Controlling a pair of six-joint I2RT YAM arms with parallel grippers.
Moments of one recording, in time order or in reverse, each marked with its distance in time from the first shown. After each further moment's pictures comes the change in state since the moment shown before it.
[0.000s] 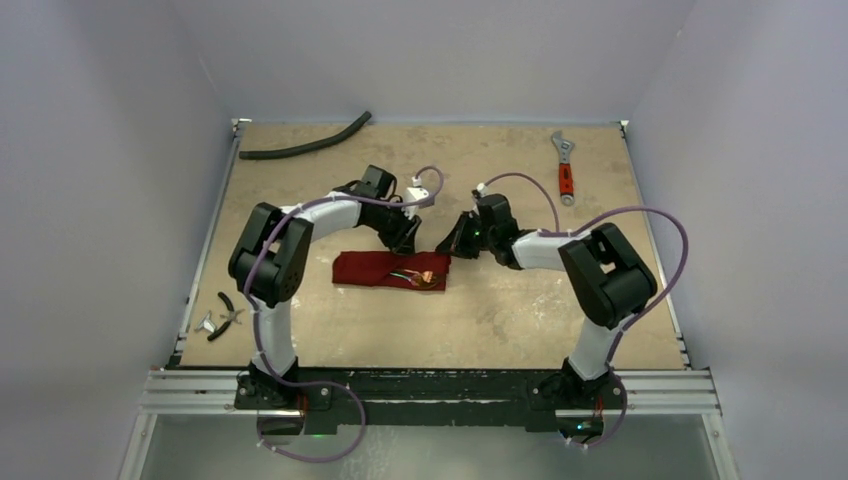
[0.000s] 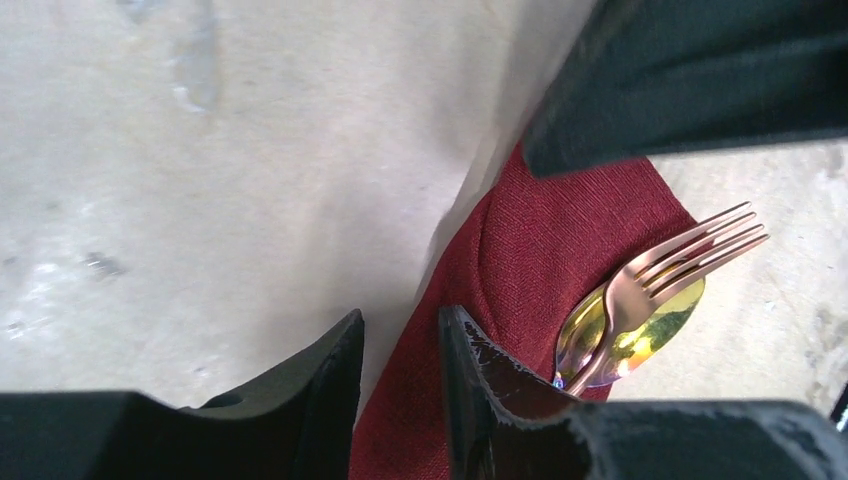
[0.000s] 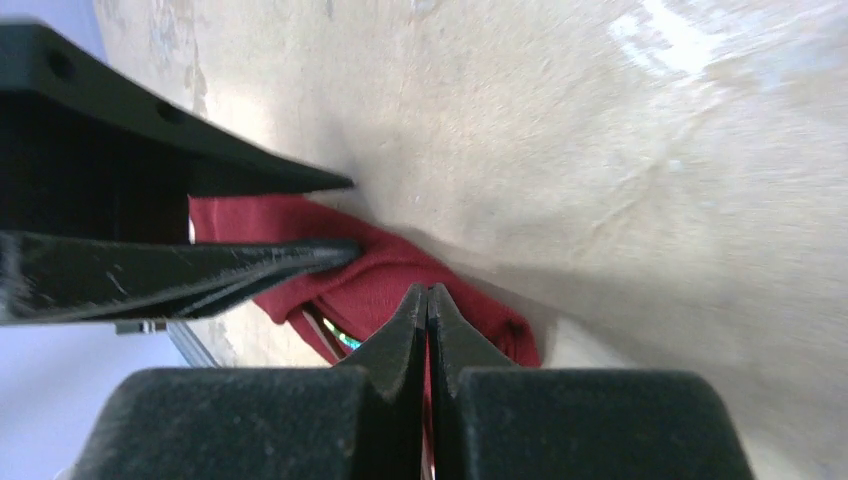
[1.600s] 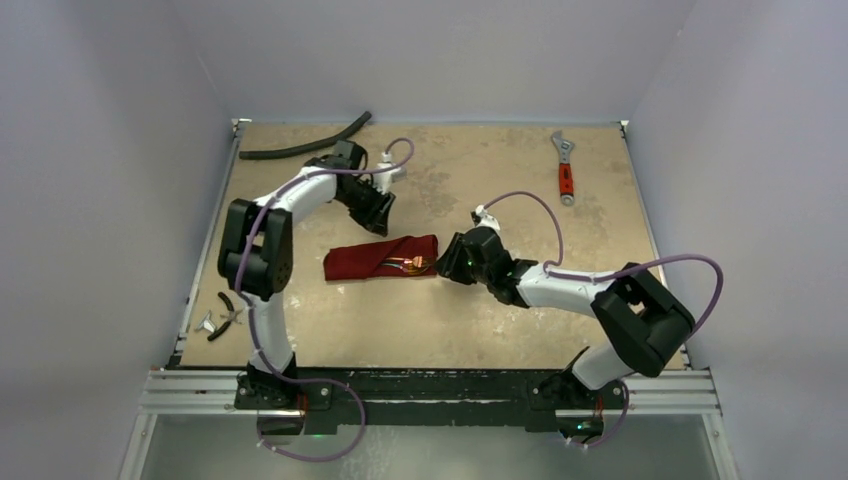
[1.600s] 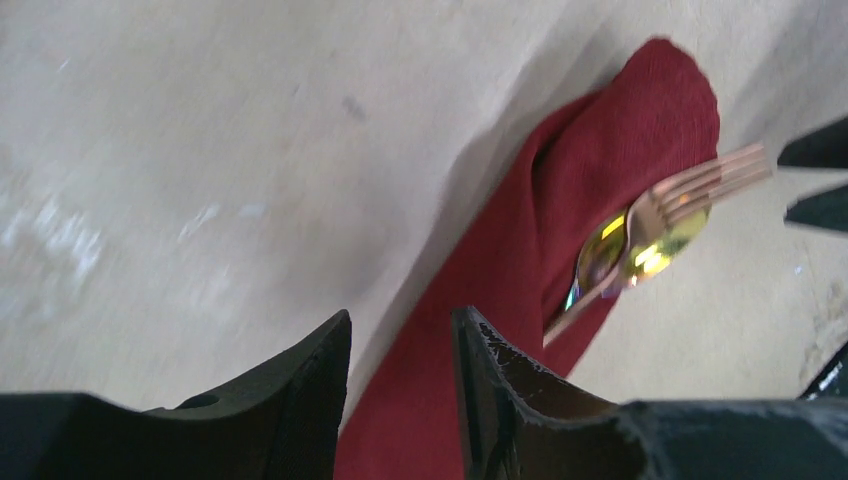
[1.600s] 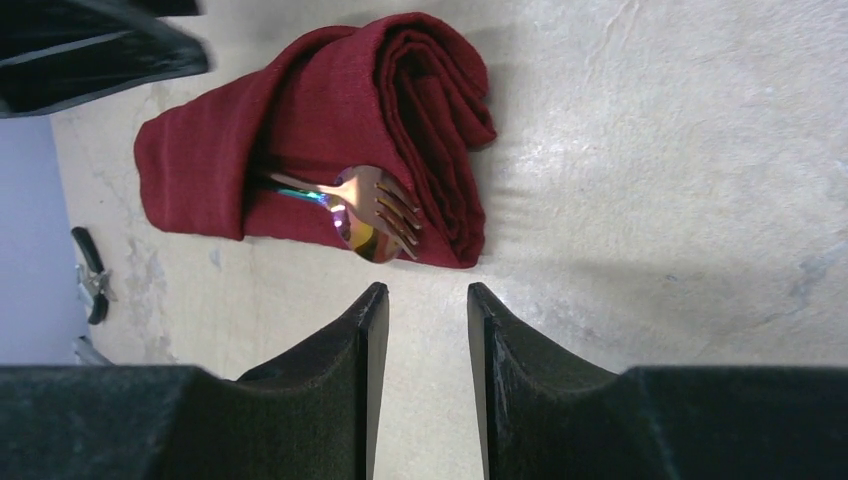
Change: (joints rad) left arm 0.182 -0.032 0.177 -0.325 -0.059 0.054; right arm 0.247 -0.315 -0.187 -0.116 0.436 0.061
